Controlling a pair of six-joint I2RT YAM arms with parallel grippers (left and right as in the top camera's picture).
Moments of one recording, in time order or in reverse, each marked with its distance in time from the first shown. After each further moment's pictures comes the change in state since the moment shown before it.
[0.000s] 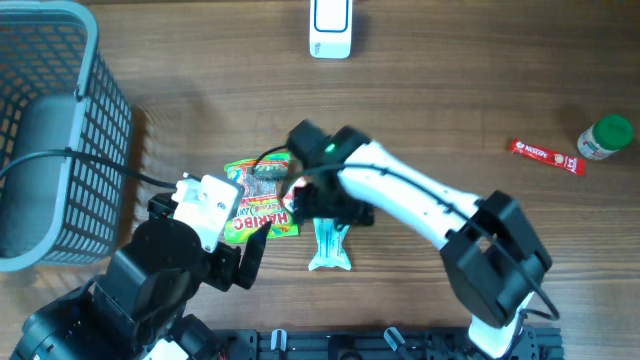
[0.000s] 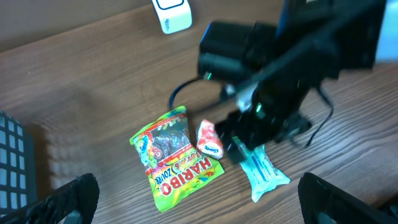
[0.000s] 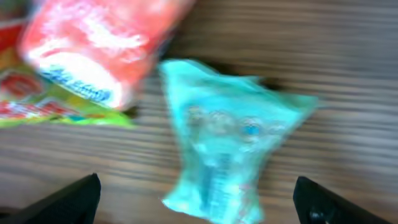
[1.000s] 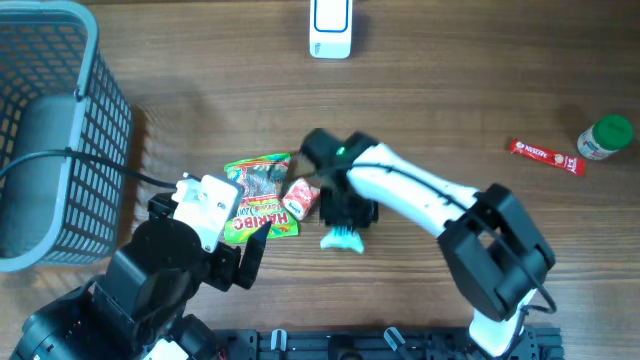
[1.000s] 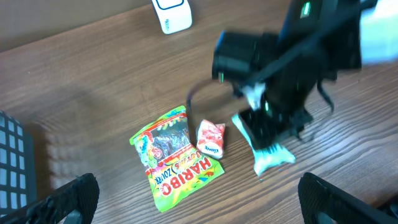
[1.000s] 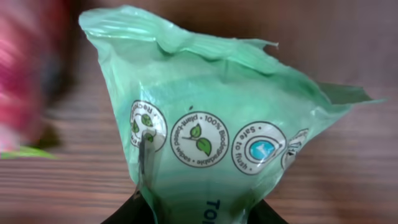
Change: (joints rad) left arm 0.000 0.000 0.000 0.000 0.000 0.000; right arm -0.076 0.006 -0.086 0.029 0.024 -0.036
